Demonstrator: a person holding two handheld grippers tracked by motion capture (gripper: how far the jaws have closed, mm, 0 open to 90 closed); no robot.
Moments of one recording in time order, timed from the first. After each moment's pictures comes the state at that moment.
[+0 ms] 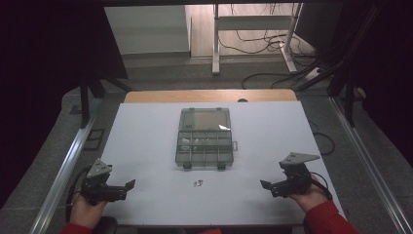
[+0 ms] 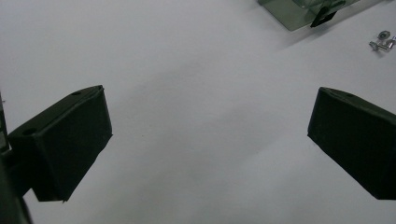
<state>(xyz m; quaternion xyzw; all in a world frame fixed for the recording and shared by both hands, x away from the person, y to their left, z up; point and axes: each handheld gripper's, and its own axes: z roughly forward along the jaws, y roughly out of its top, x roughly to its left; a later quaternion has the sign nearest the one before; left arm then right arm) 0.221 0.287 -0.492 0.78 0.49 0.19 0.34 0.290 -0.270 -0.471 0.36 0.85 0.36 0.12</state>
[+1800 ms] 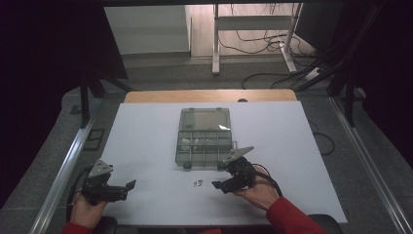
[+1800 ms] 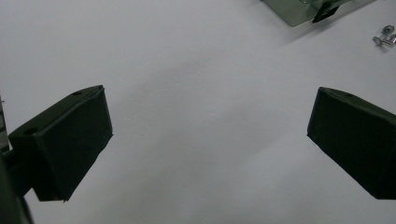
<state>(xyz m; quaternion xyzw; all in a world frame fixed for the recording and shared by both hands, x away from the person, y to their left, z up) 0.222 0.286 -0.492 0.78 0.49 0.19 0.33 0.308 -0.129 -0.485 0.26 0.90 0.34 0.03</state>
